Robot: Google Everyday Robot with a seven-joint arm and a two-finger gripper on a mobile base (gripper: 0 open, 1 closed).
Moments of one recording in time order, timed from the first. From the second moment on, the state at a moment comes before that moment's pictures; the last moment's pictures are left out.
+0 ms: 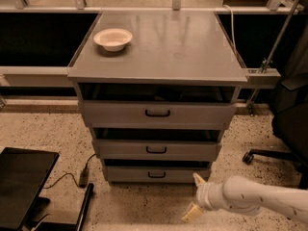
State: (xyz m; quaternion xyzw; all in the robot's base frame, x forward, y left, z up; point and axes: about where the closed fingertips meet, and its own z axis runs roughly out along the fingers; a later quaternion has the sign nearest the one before) arm 0.488 -0.155 0.389 -0.53 0.78 0.12 0.30
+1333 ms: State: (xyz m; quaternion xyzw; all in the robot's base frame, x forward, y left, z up) arm 0.479 -0.101 0.235 -0.49 0.79 0.12 0.35
